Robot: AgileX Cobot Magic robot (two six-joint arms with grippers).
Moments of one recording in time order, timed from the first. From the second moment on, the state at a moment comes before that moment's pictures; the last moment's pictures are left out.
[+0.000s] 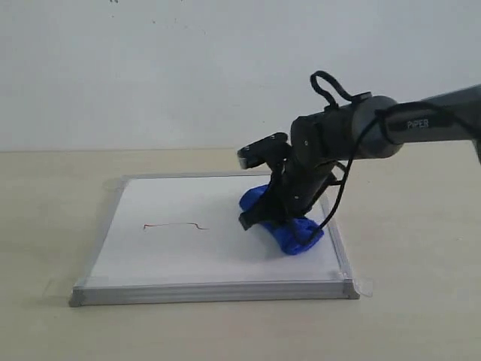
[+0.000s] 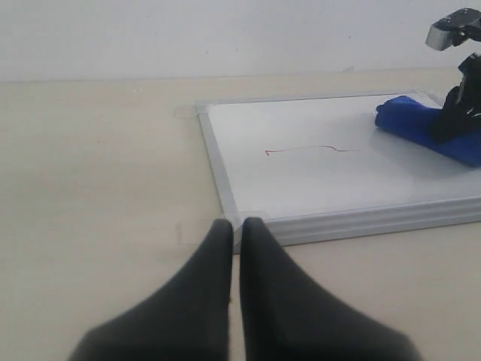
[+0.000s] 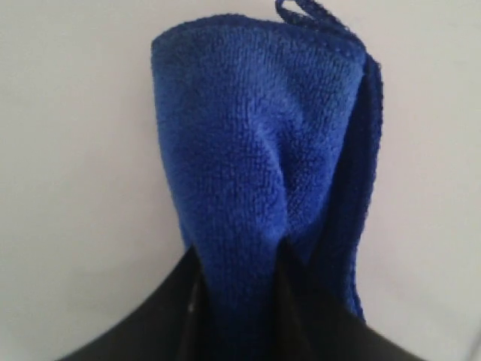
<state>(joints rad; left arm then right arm) -0.04 0.00 0.00 -0.03 0.34 -0.01 0.50 2.23 -1.58 0.03 0.59 -0.15</state>
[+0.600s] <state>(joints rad) -0.04 0.00 0.00 -0.03 0.34 -0.01 0.59 2.23 -1.57 -0.23 0.55 0.01</state>
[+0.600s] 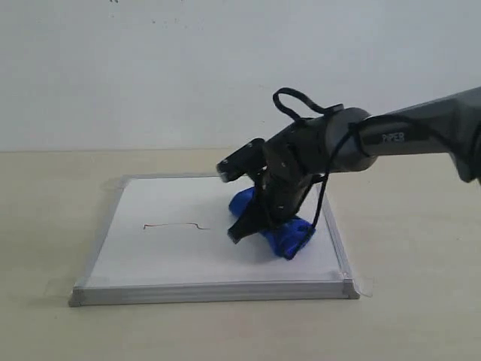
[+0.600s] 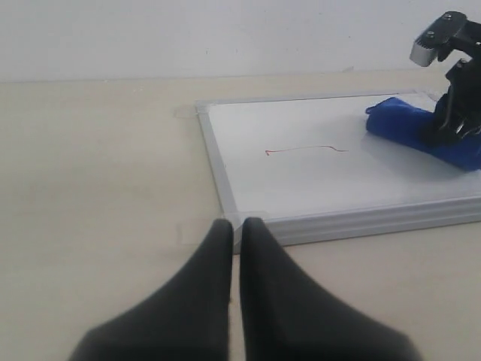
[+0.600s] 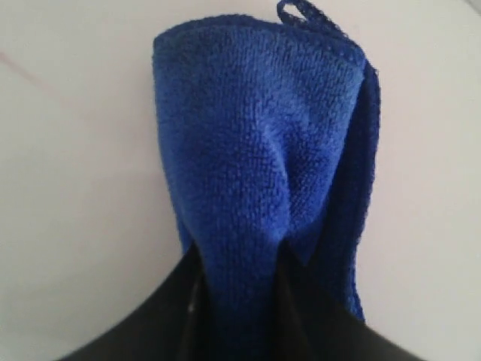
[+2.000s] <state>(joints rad) -0.04 0.00 0.00 -0.03 0.34 -0.01 0.60 2.24 -1.60 -0.01 0.33 -0.06</state>
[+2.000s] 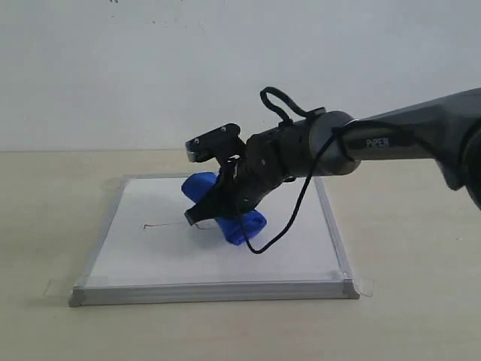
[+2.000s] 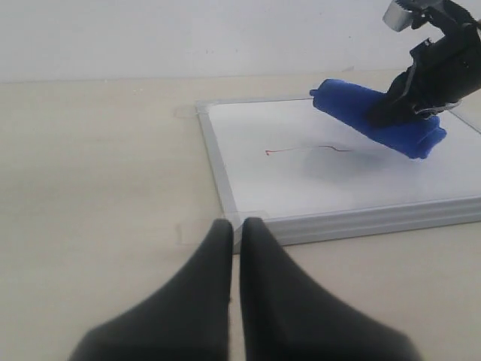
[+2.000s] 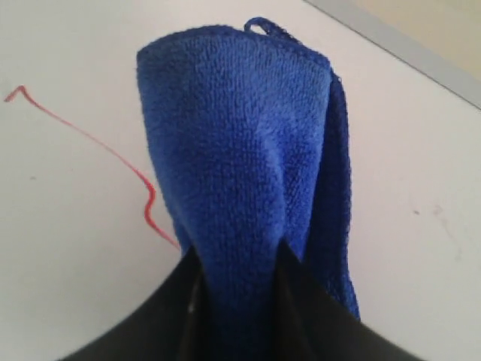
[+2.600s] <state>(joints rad) -0.04 0.00 0.00 -0.03 0.34 -0.01 0.40 2.24 -1.58 0.05 0.50 -0.08</state>
